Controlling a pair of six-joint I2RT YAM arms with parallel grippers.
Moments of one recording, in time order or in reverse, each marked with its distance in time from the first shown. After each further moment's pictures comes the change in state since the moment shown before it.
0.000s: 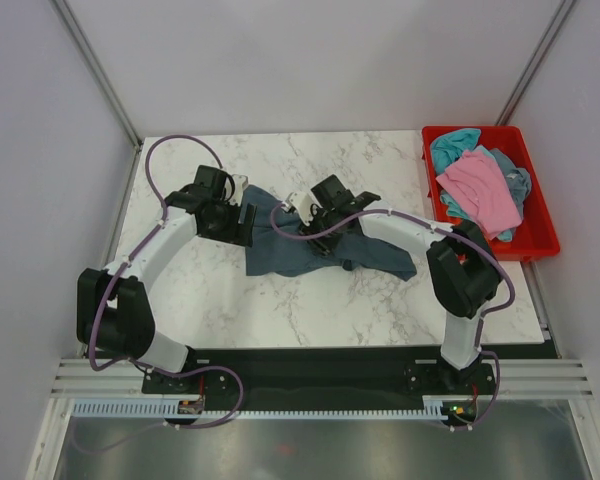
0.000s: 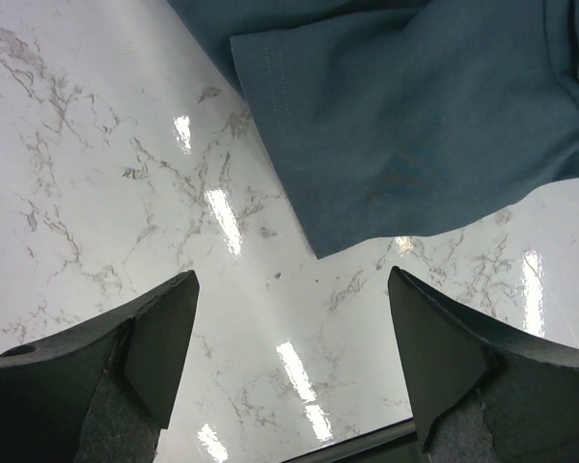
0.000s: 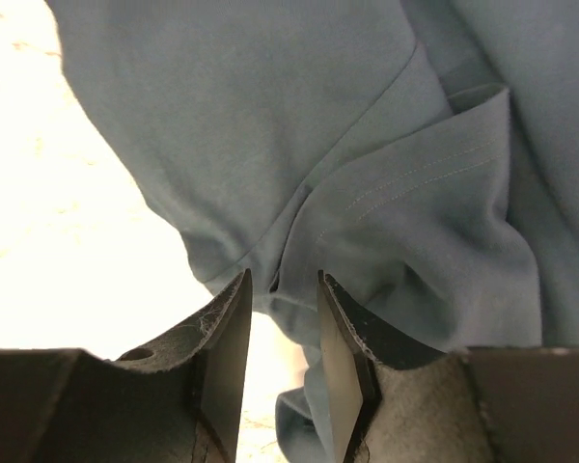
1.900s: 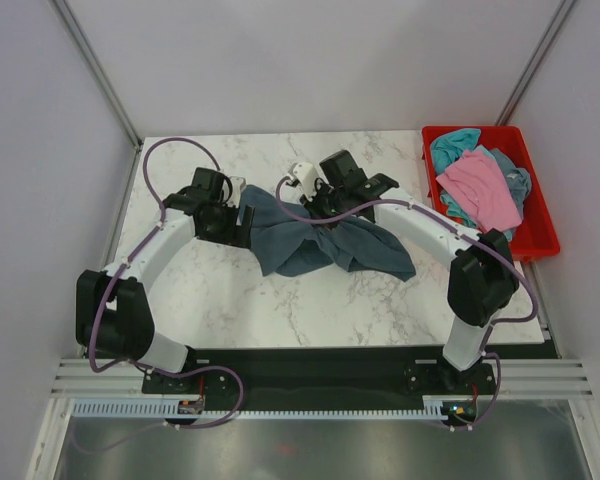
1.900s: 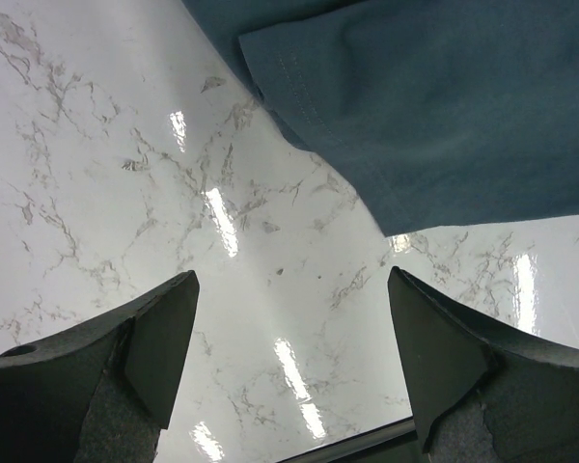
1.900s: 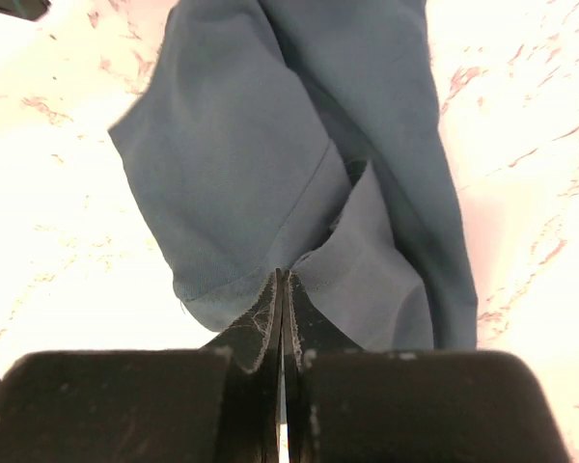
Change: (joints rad) left arm 0.016 -0.010 -0.024 0.008 0.008 0.000; right arm -0.029 -0.091 0.130 -0.058 -0.022 0.011
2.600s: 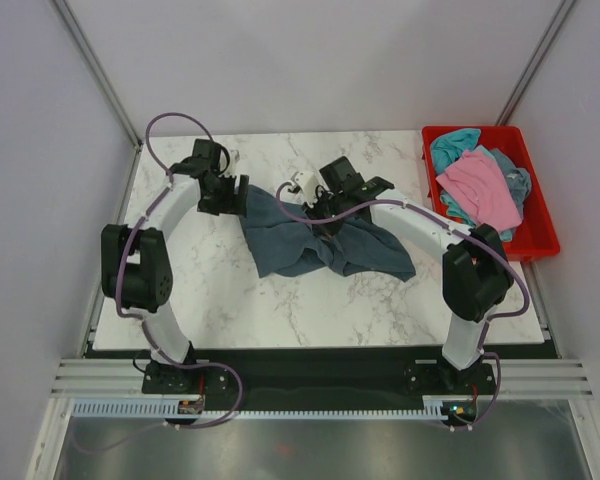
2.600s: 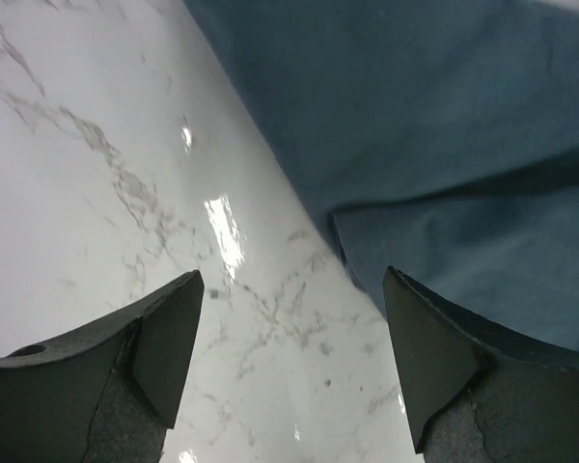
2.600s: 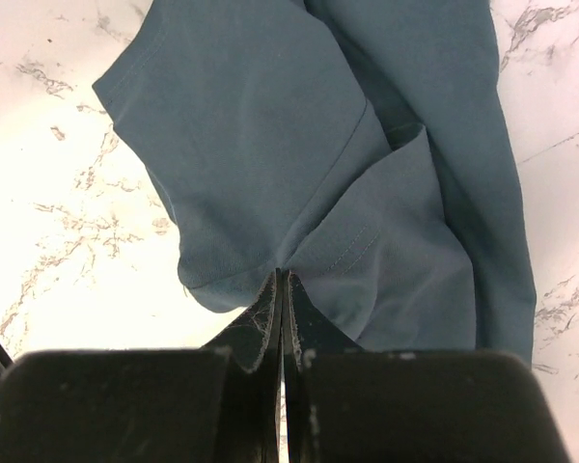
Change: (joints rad) left arm 0.071 0.267 0.247 0.024 -0.020 0.000; right arm -0.012 0.026 -0.030 -0.012 -0.040 0.021
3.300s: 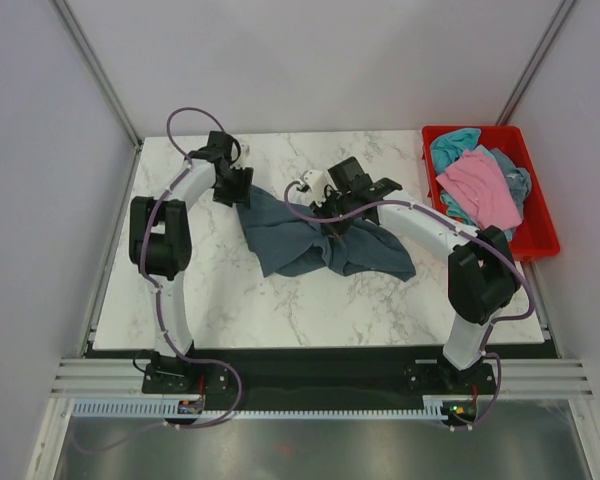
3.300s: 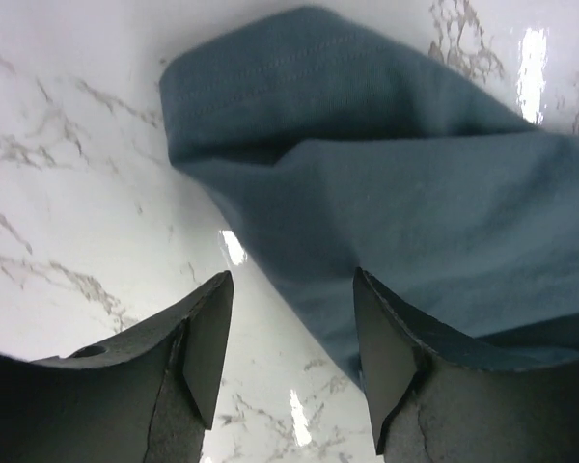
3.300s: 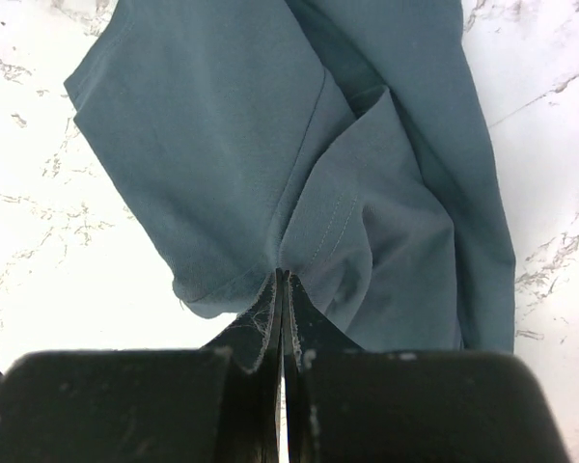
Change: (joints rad) left arm 0.018 0.362 0.315 -0.004 0.009 0.019; right arm -0.036 -0.030 -0.052 0.016 0.027 0.003
